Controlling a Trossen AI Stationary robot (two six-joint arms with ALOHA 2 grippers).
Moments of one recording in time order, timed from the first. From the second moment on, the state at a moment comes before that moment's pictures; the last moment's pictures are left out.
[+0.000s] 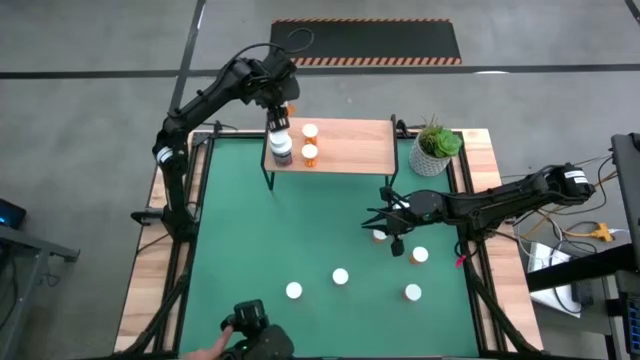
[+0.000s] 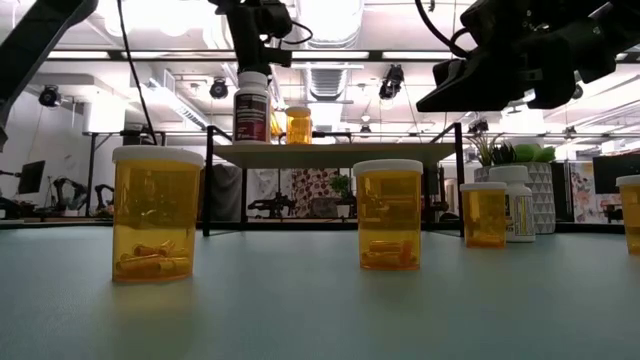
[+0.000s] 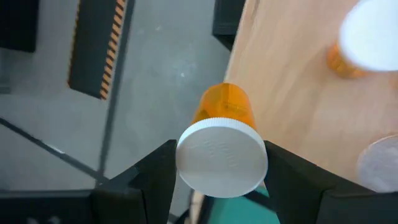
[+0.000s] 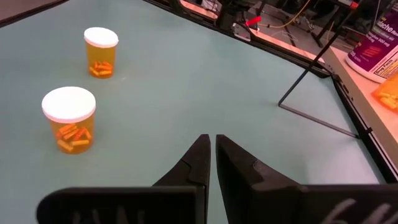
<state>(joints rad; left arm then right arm) 0.70 1.88 2.15 -1.30 -0.24 0.54 0.06 1.15 0.44 0.35 -0.02 -0.34</state>
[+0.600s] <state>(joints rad) 0.73 1.88 2.14 -1.30 -0.14 0.76 0.06 1.15 0.44 0.36 -0.02 -0.39</state>
